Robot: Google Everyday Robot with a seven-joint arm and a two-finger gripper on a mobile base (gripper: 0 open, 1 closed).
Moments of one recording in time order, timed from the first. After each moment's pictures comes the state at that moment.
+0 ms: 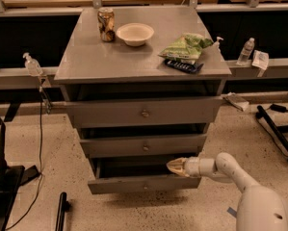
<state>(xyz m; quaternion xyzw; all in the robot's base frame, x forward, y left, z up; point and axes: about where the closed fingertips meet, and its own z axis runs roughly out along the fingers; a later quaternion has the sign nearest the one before) 0.644 -0.154 0.299 -0.54 0.64 0.30 0.46</state>
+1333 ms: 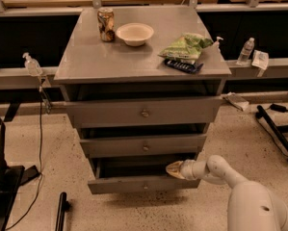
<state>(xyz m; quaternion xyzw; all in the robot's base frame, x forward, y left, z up) 0.665 -0.158 0.237 -0.54 0.70 0.23 0.41</state>
